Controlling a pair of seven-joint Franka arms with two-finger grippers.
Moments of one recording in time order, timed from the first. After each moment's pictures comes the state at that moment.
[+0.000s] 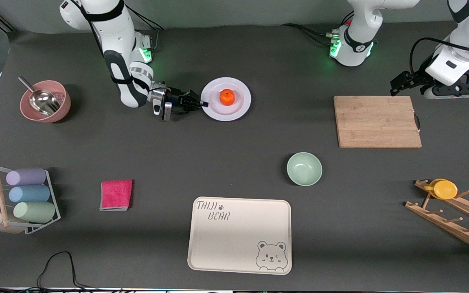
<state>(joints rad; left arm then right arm) -0.17 -0.42 0.15 -2.30 0.02 1.85 -0.09 0.78 0.43 -0.22 -2.73 2.29 1.82 -1.64</state>
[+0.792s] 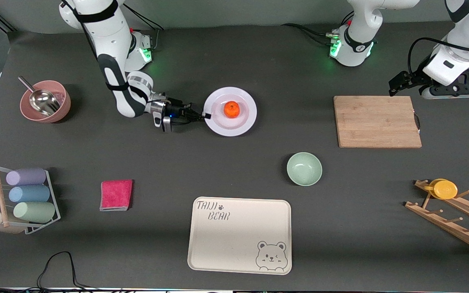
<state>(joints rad) -0.17 -0.42 0.13 -2.30 0.02 1.85 -0.09 0.68 0.44 -0.23 -2.53 2.20 1.83 -1.34</state>
